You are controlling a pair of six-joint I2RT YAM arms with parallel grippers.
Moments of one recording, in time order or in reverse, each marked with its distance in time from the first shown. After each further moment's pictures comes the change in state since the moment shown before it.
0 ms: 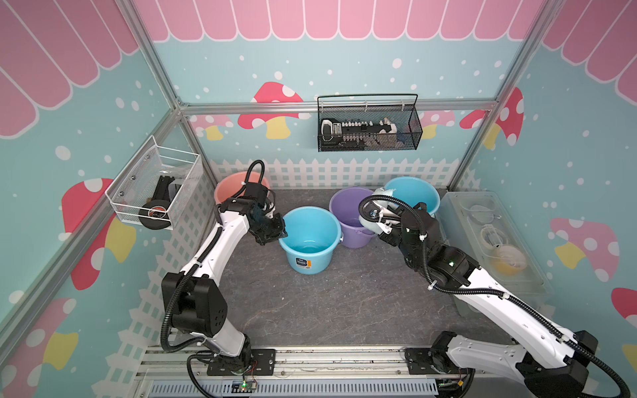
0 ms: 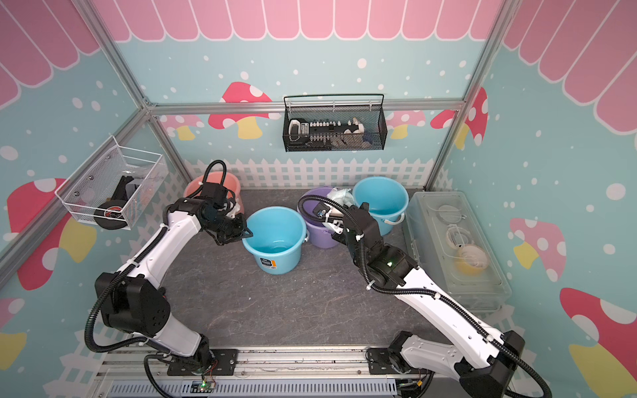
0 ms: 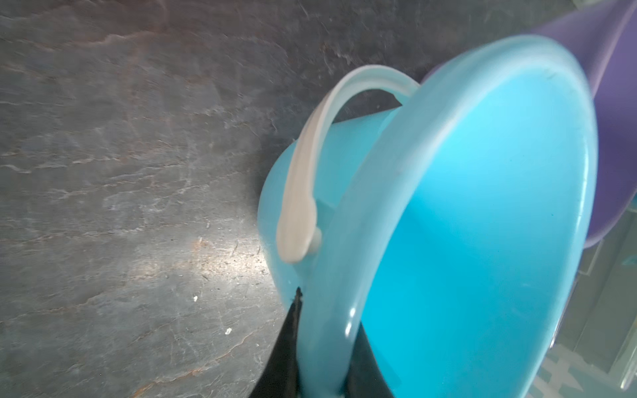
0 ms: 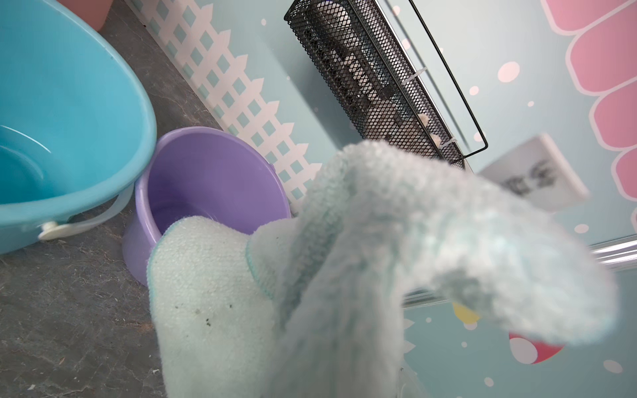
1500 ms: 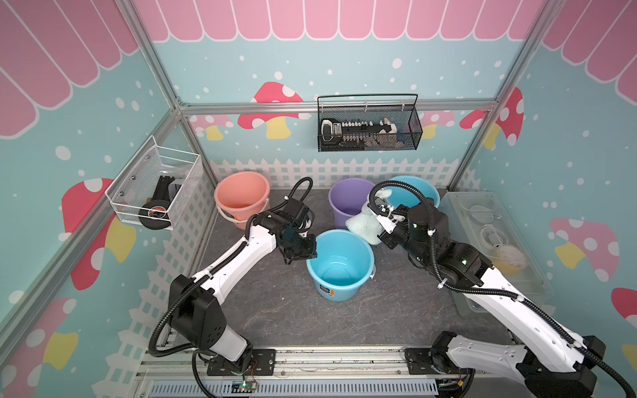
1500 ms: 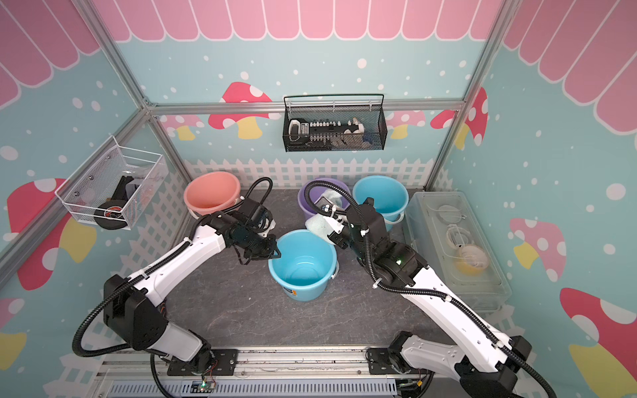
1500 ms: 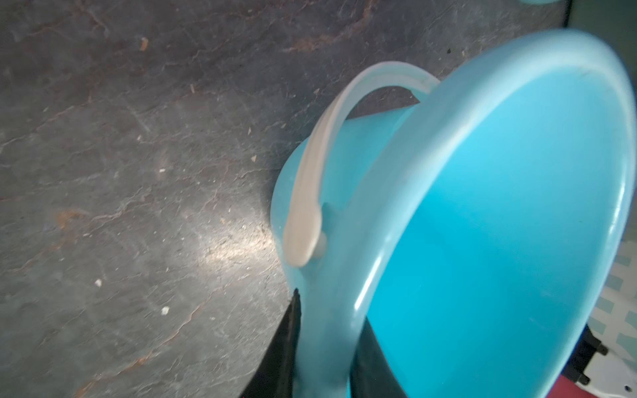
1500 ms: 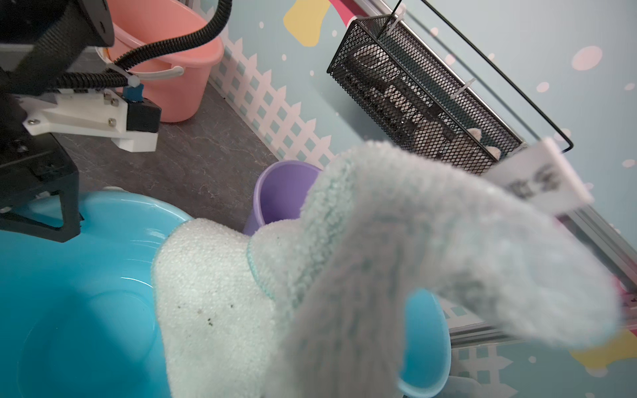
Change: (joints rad) left arm -0.325 -0.059 -0.085 -0.006 -0.097 -0.031; right arm 0.000 0.009 0.116 -0.159 -0.238 0.241
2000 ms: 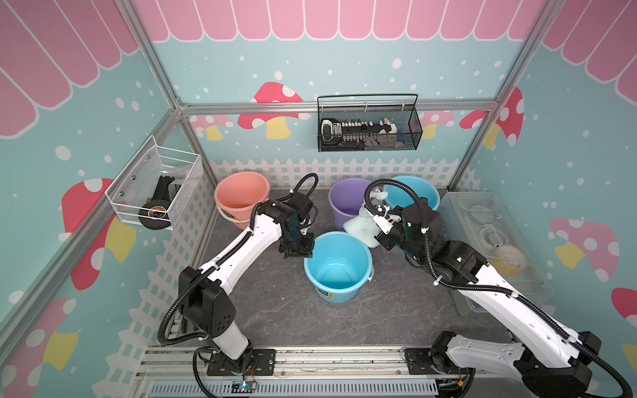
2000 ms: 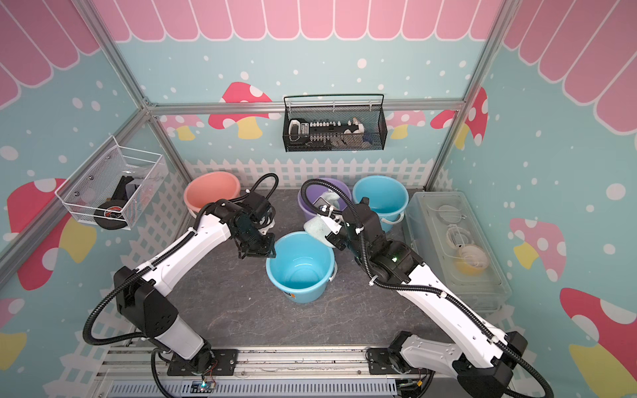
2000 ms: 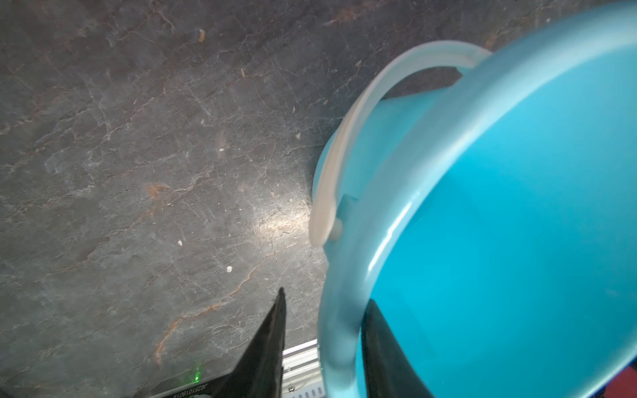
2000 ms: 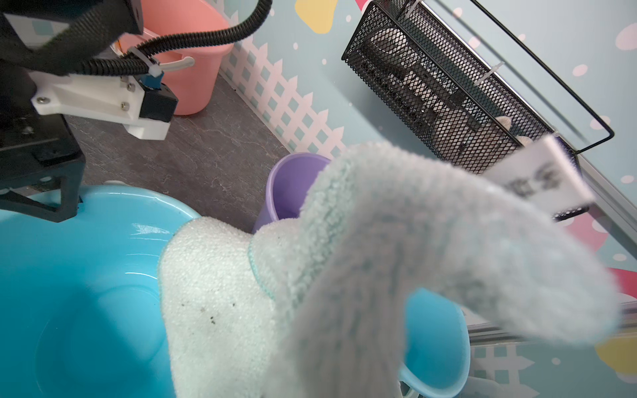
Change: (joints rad) left arm -0.019 0.123 0.203 -0.227 -0.106 0.104; right arm 0.000 0.008 0.000 -0.016 -0.008 0.030
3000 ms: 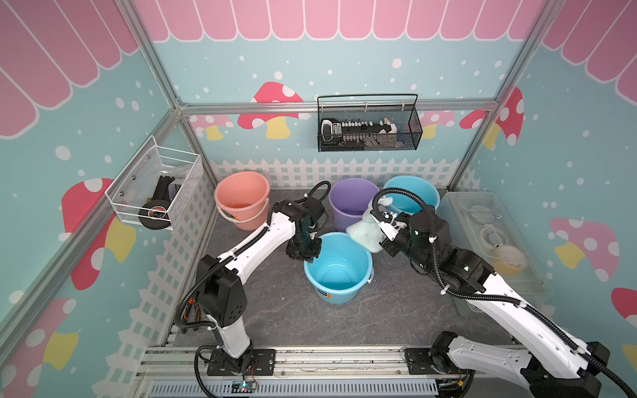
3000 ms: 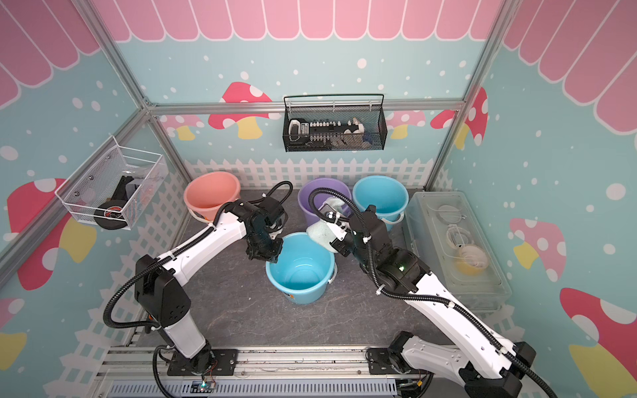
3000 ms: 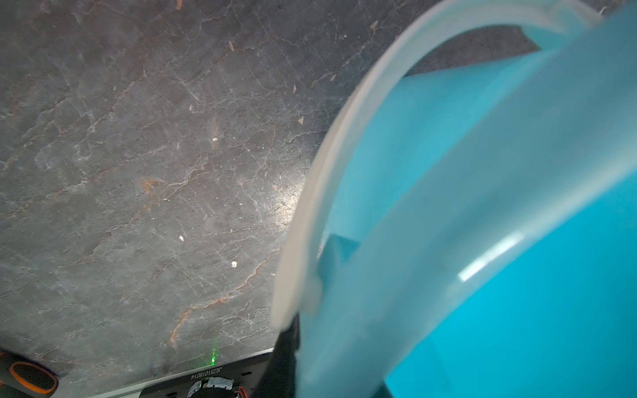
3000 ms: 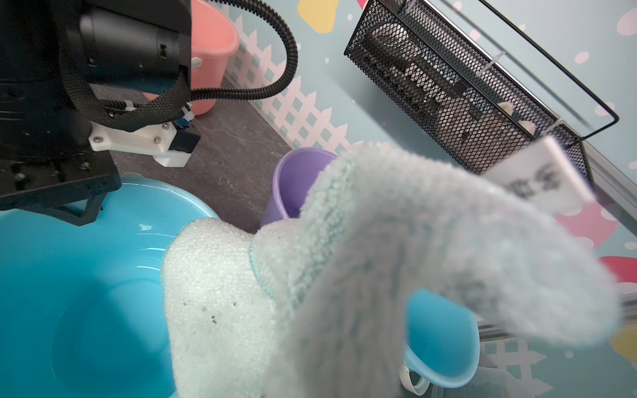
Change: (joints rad) left arm -0.049 0.095 0.037 -0.038 -0.053 -0.009; right arm 0.000 -0.073 -0.079 0.012 -0.038 0.011
